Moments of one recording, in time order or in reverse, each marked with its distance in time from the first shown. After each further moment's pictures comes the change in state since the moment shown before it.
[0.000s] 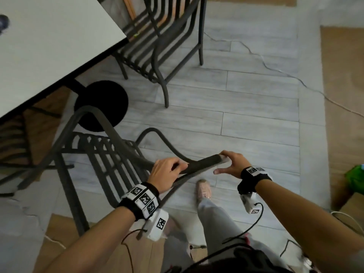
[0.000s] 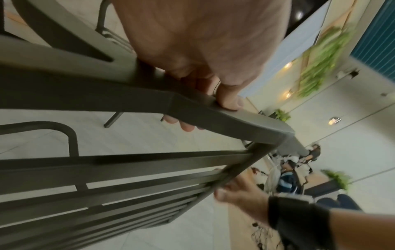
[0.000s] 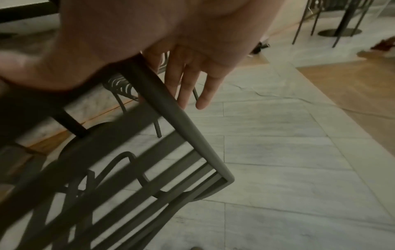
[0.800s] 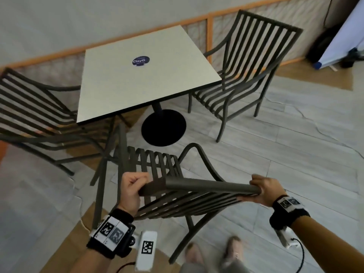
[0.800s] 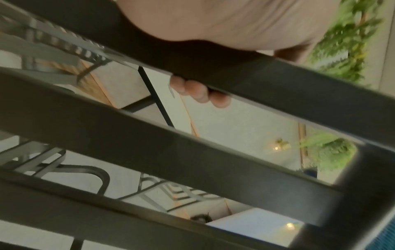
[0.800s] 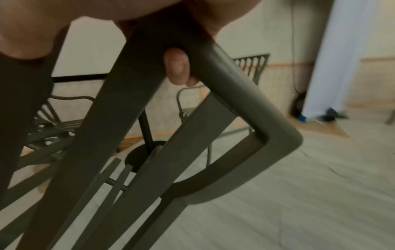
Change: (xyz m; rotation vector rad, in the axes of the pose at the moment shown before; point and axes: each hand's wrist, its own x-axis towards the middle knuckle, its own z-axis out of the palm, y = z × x) left_hand -0.282 -0.101 -0.141 -0.671 0.850 0.267; right_hand -0.087 -0.156 0.065 -0.452 0.209 -0.518
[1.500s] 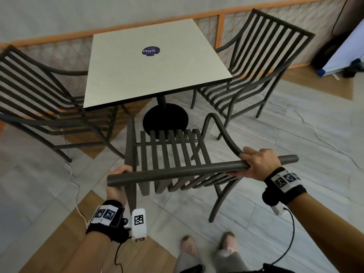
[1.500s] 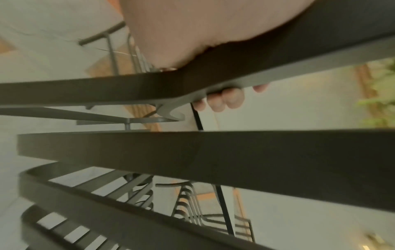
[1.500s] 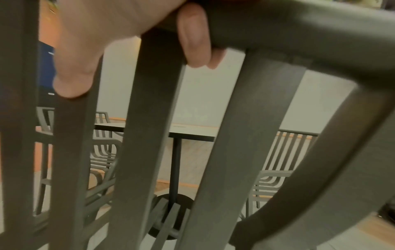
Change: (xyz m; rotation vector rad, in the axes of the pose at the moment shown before) left_hand -0.003 -0.071 -0.084 -0.321 0.313 -0.194; right_hand 0.043 -0.095 -0.062 -0.417 0.310 -0.414
